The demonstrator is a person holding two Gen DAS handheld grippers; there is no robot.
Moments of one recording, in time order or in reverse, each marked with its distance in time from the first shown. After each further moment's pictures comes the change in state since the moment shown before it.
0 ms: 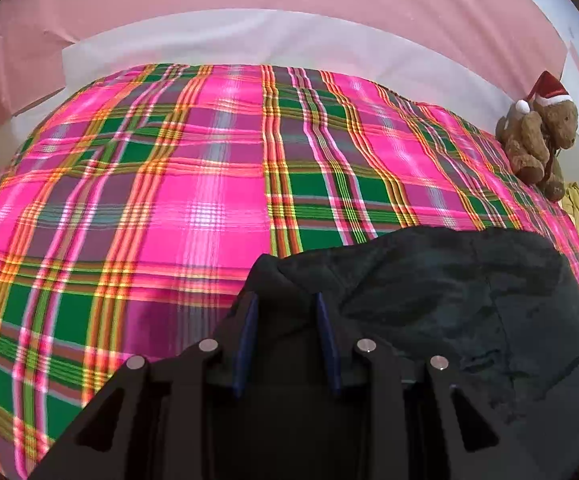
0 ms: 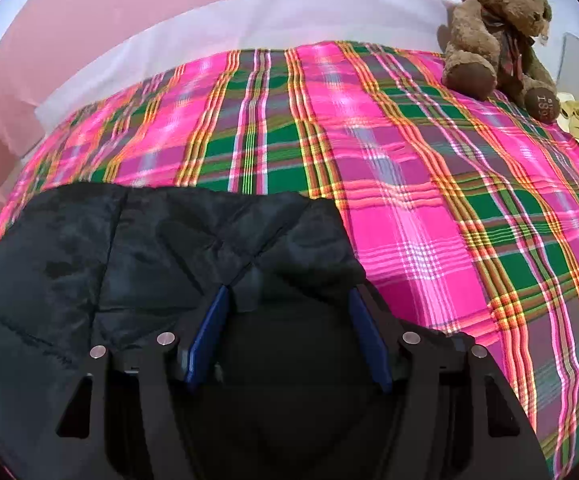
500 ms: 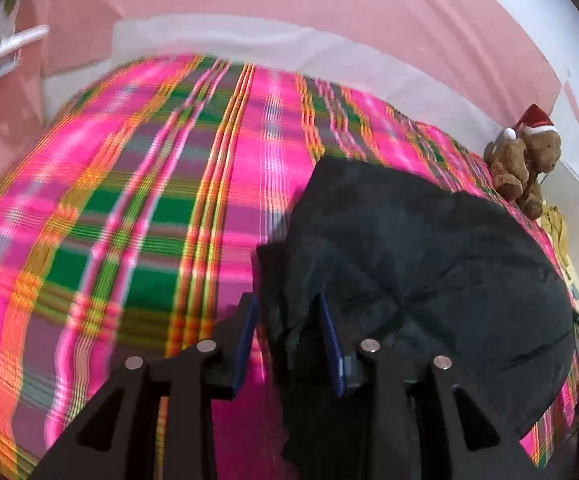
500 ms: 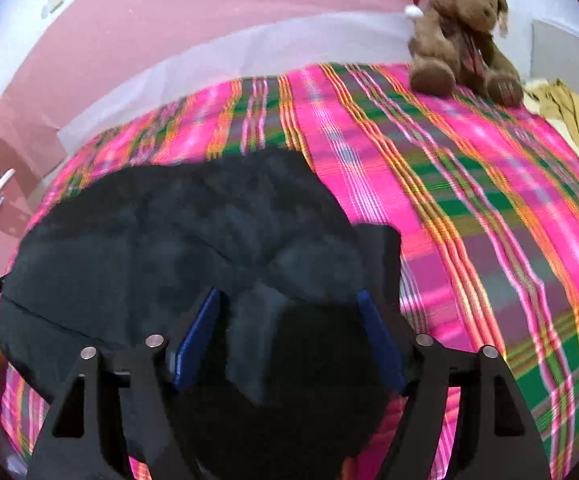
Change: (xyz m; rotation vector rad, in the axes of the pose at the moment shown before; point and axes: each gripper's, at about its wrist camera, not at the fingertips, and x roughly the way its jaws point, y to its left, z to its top) left arm -0.077 0.062 -0.079 -0.125 -0.025 -0.075; right arm -0.077 -0.023 -0.069 0.061 -0.073 0.046
